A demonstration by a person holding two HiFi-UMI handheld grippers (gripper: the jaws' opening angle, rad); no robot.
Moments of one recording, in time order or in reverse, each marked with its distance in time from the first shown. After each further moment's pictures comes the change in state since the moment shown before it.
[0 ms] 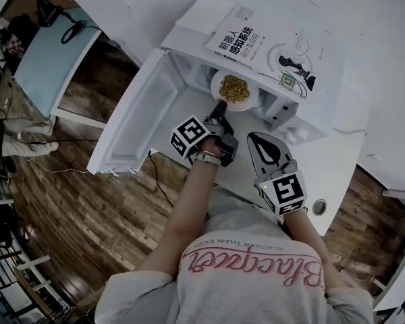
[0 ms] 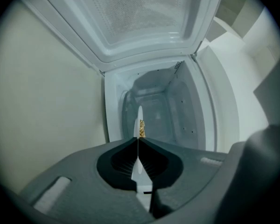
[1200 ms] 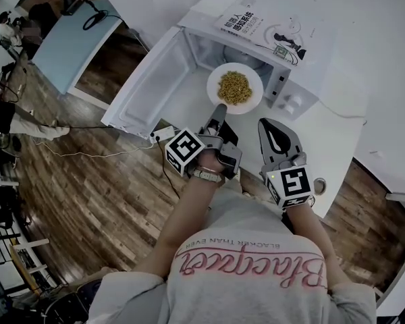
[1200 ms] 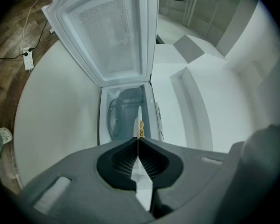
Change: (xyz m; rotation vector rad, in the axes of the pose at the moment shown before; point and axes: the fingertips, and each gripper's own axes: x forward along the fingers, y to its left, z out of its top) left arm -0.142 -0.083 -0.053 -0.066 -0.153 -0.106; right arm -0.090 0.028 0.035 -0.018 -0.139 -0.066
